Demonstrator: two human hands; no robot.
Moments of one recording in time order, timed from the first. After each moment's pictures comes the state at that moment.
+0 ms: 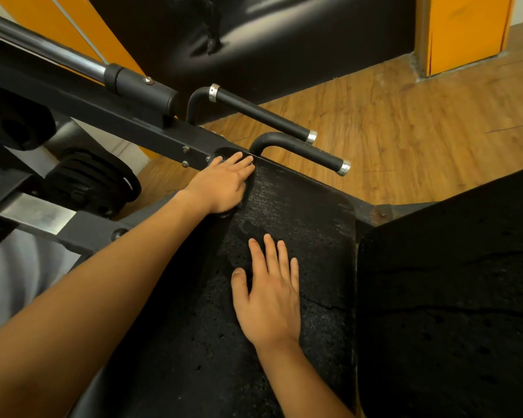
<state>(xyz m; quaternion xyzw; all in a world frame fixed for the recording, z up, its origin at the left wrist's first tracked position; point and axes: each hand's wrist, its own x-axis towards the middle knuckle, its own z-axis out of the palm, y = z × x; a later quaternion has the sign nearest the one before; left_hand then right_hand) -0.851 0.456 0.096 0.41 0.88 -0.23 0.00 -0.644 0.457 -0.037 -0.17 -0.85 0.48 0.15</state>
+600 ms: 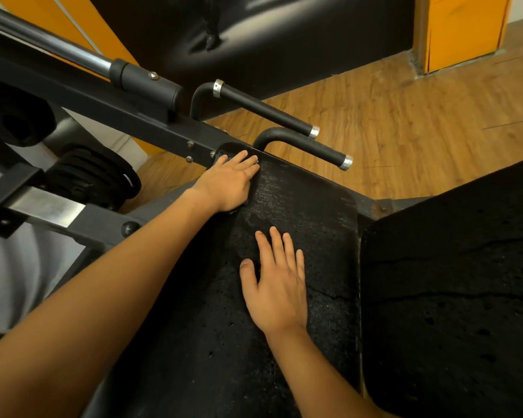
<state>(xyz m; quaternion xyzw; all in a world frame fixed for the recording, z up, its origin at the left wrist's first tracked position) -0.837 0.452 0.096 0.41 0.88 -0.24 0.01 -0.643 0.457 -0.036 -0.17 -0.85 0.48 0.16</state>
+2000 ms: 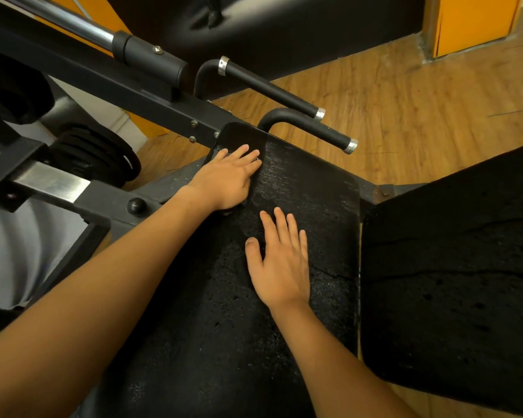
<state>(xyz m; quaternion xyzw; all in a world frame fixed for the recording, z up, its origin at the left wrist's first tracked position) -0.805 0.427 0.095 0.41 0.88 -0.23 0.01 -0.643 0.457 -0.037 -0.17 -0.85 0.47 0.15</state>
